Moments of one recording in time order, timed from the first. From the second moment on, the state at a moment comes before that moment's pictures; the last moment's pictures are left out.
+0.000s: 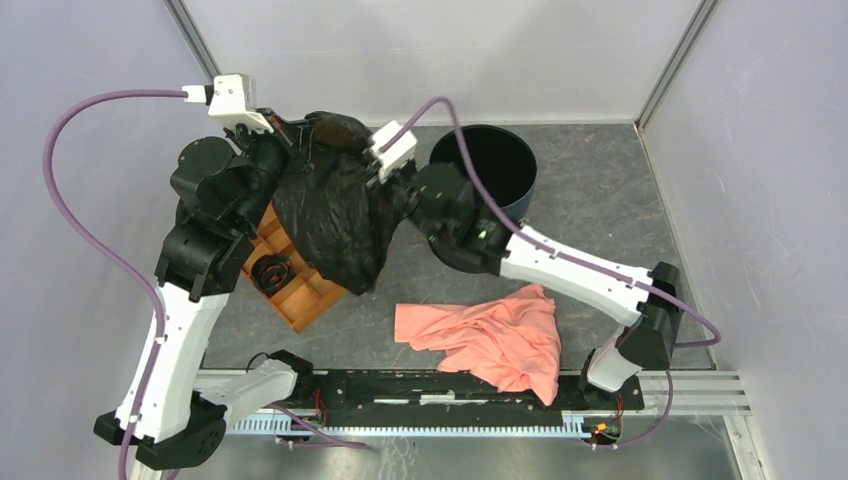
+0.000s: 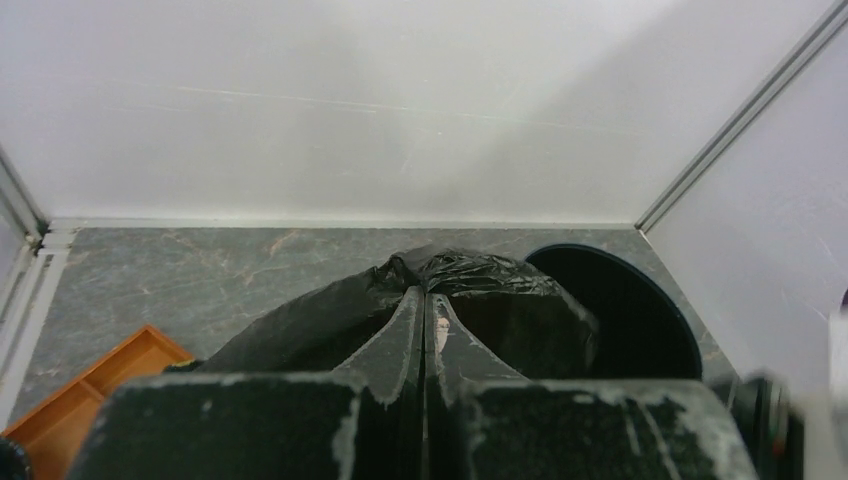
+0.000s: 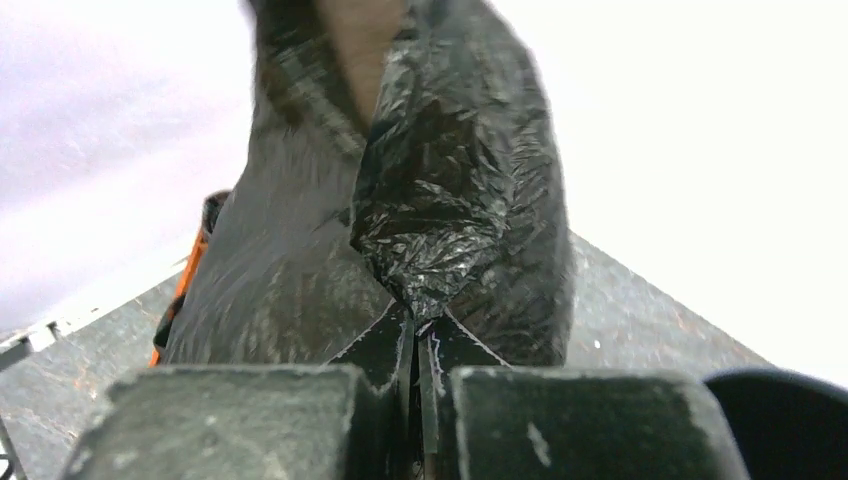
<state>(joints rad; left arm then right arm) -0.42 1.02 1.55 -0.48 -0.20 -0.26 1.13 1.63 1.56 0.09 0.40 -0.12</state>
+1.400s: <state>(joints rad) -0.42 0.73 1.25 -0.65 0.05 -0.84 0.81 1.61 1.44 0.29 -0.29 0.51</state>
